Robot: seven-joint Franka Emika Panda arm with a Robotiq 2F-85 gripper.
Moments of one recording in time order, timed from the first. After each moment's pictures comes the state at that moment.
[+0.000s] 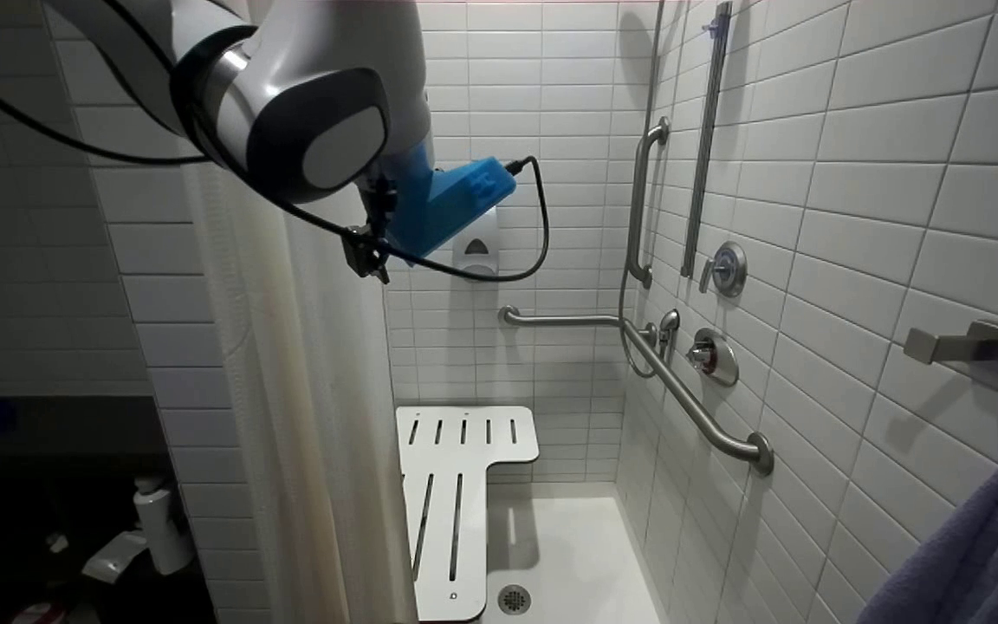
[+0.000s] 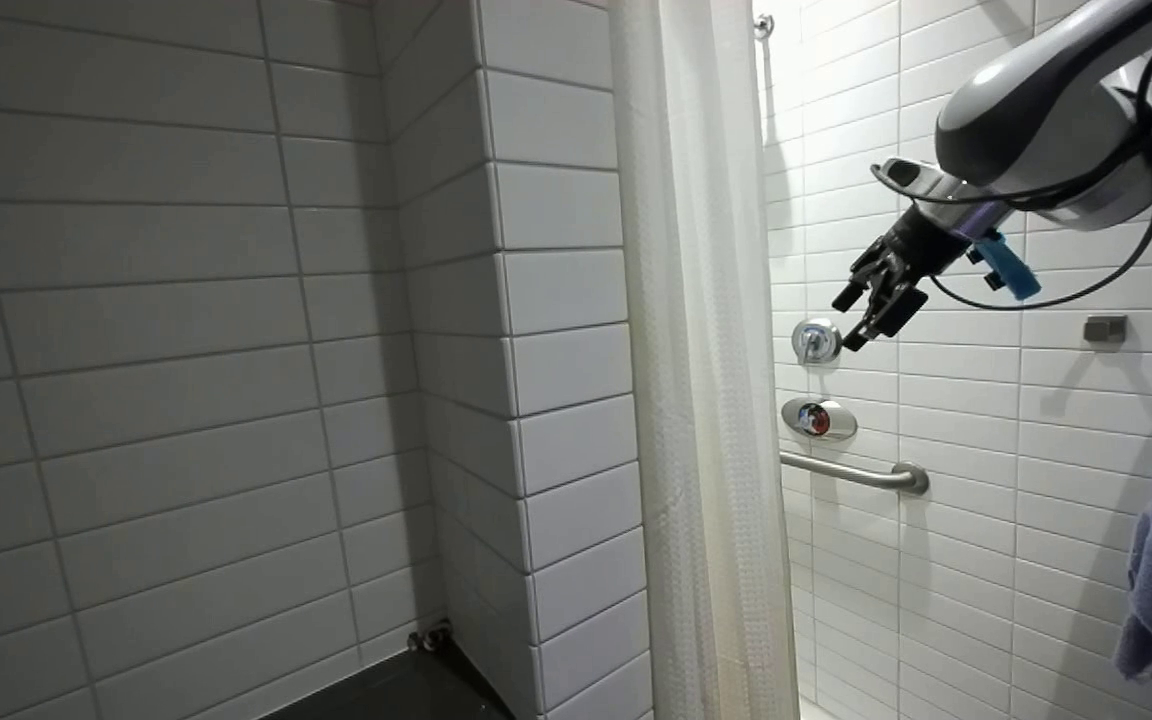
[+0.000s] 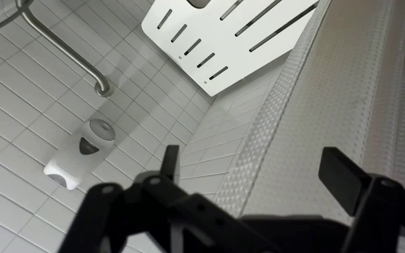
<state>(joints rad) 0.45 -0.52 -0.78 -2.53 0.11 2.80 -1.44</state>
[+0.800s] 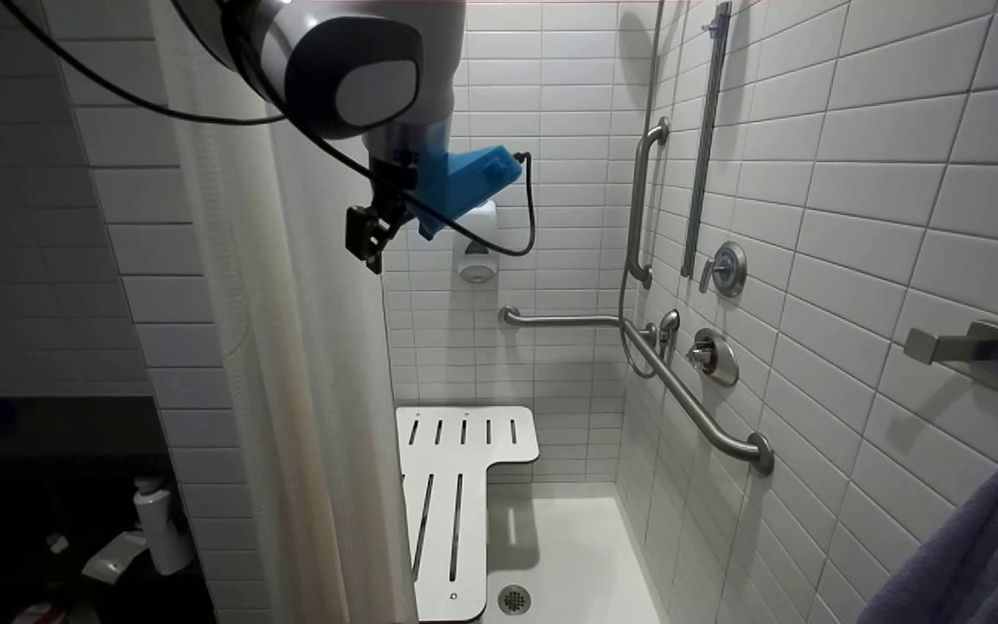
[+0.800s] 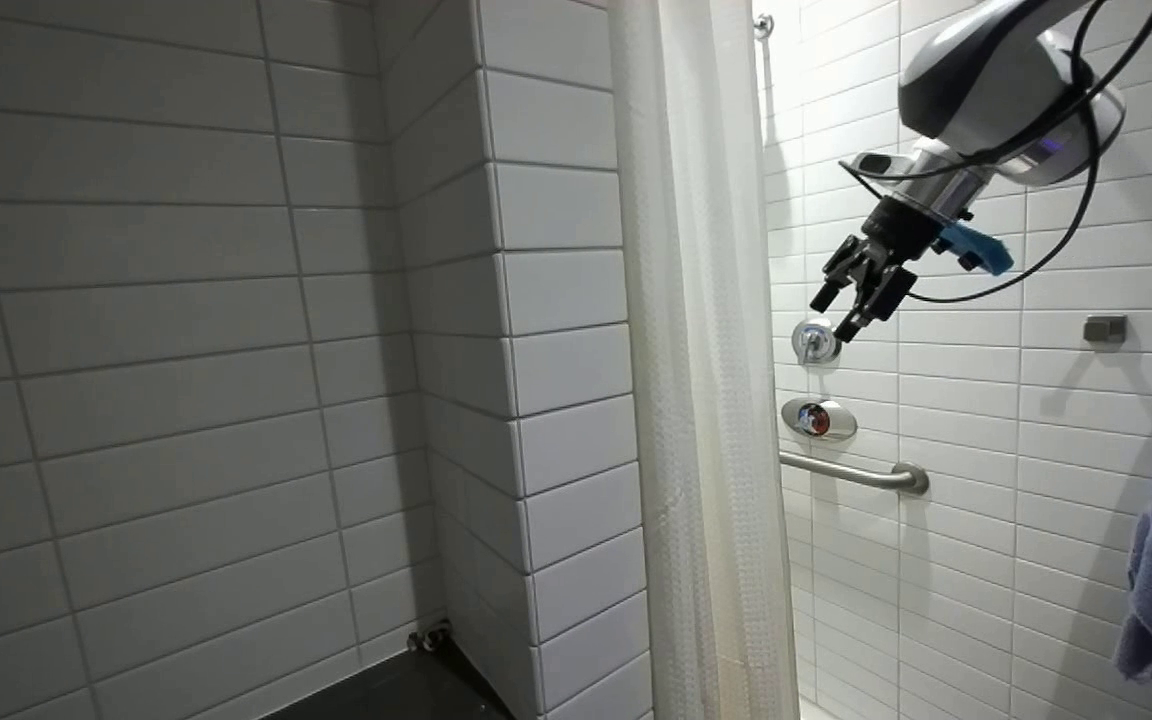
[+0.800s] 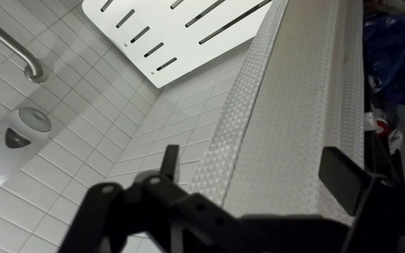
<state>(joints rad) 0.44 -0.39 -0.76 -2.32 0.29 2.46 -1.64</state>
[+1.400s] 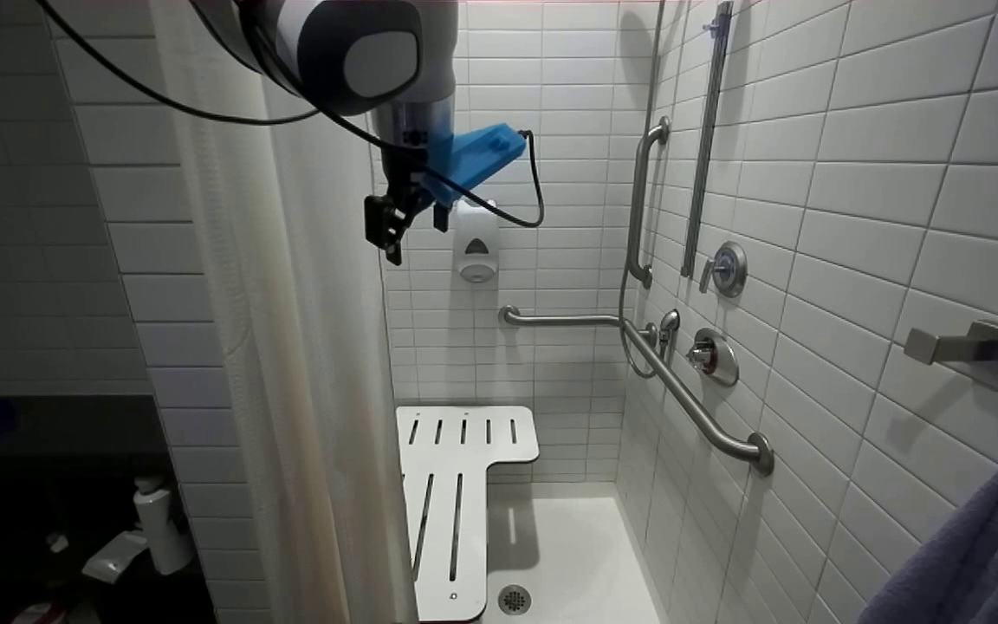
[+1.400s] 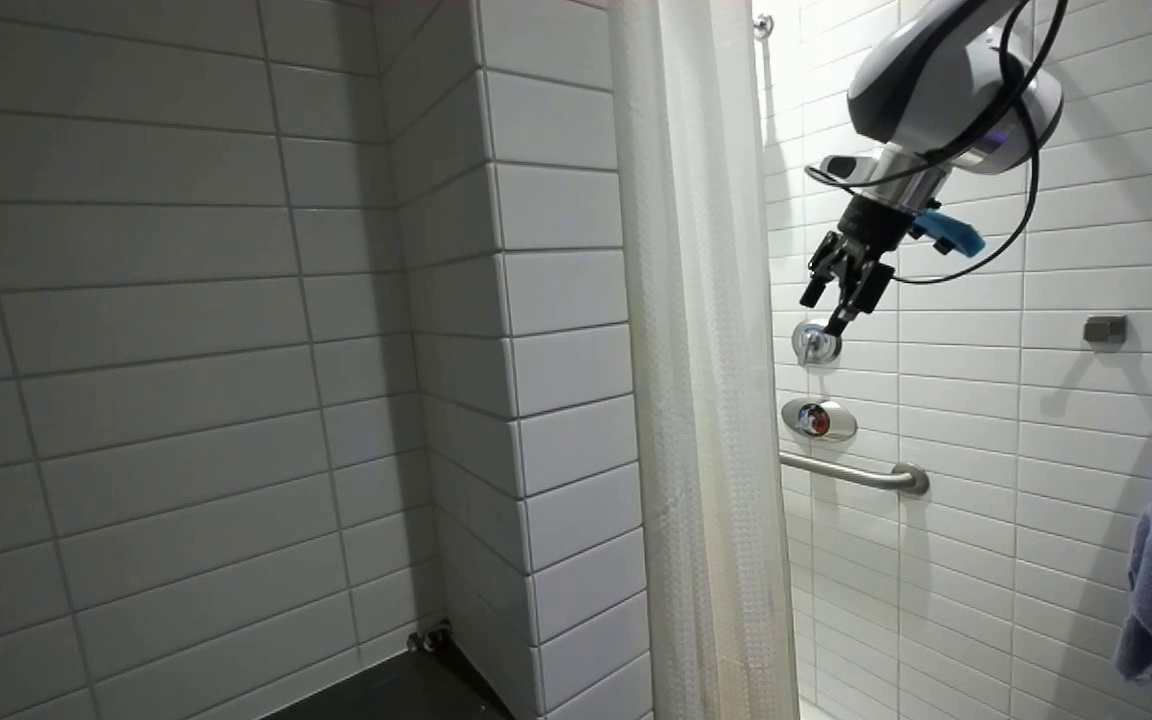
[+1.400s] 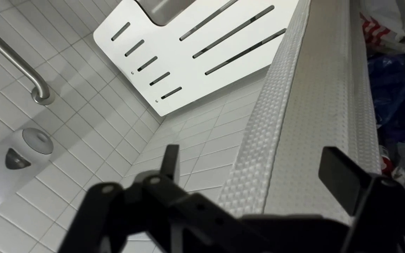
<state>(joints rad) 0.19 -0.23 -0.50 -2.20 0.31 2.41 -1.66</state>
